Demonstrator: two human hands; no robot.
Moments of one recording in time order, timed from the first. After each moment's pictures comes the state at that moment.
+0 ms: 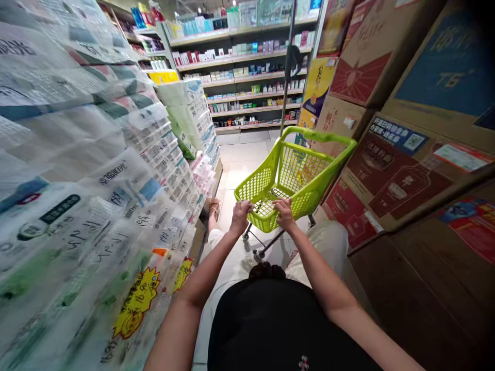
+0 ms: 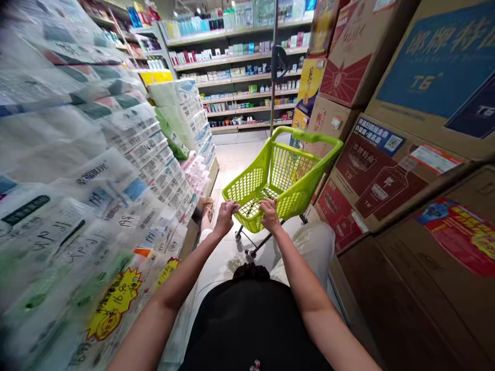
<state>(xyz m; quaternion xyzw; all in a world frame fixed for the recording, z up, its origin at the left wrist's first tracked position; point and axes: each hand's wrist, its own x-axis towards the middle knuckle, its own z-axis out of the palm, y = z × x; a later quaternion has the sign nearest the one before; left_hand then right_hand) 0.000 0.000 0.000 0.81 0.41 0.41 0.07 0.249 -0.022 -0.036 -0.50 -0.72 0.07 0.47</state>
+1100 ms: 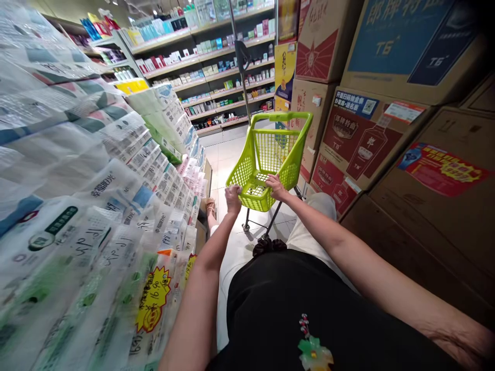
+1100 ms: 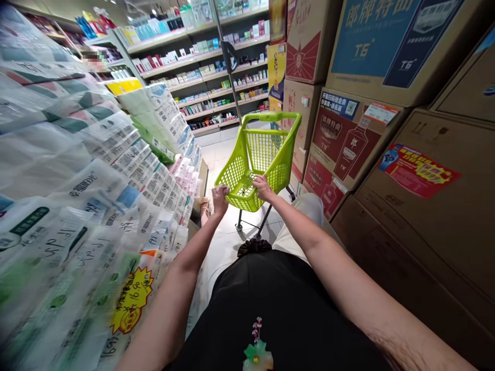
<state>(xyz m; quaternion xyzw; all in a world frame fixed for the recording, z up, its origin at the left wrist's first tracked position) 0.013 0.025 0.013 0.76 0.48 0.42 0.14 0.279 0.012 -0.021 -0.50 -0.74 0.08 0.44</state>
